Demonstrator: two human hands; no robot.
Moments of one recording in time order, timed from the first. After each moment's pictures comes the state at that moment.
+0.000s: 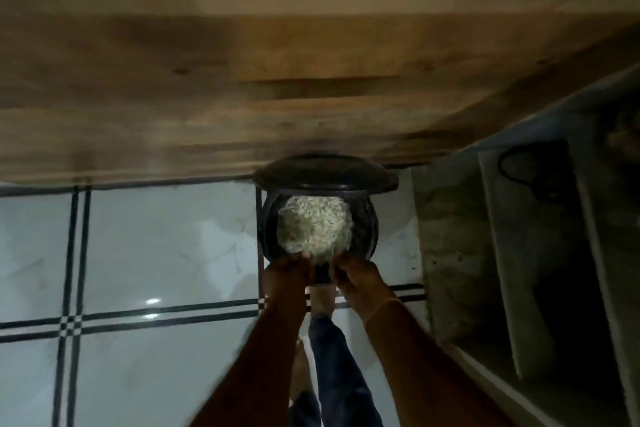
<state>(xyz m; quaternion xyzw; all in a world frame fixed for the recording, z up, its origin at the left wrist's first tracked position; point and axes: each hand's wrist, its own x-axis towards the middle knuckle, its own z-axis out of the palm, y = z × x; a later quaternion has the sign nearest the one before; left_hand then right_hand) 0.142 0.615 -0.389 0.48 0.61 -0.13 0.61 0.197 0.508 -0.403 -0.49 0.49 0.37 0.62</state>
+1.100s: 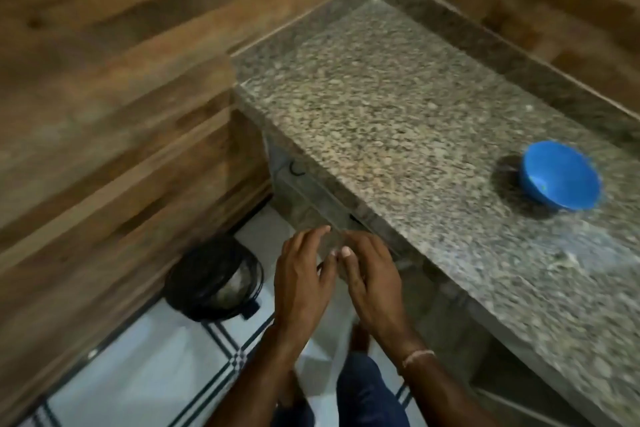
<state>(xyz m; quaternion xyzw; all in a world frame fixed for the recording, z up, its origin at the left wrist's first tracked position) 0.072 0.375 0.022 0.89 -0.11 -0.09 0.43 0.022 0.248 0.023 -0.89 0.14 -0.10 0.43</state>
